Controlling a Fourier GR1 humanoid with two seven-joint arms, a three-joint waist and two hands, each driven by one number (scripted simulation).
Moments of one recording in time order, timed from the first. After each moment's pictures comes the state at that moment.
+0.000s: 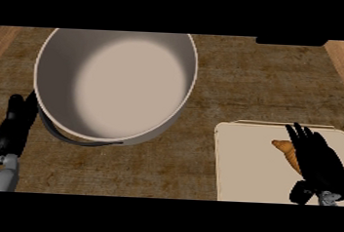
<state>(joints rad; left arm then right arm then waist) -0.09 0.37 0.08 -1.40 -0.09 0.12 0.35 0.05 -0.41 0.17 -1.63 1.18 0.27 0.36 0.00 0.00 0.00</state>
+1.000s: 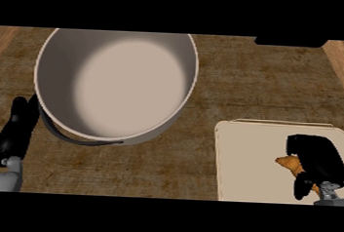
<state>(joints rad) -0.07 0.32 0.11 -1.45 -0.15 0.10 0.37 -0.01 -0.39 0.12 -1.50 1.26 0.17 0.20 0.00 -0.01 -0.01</state>
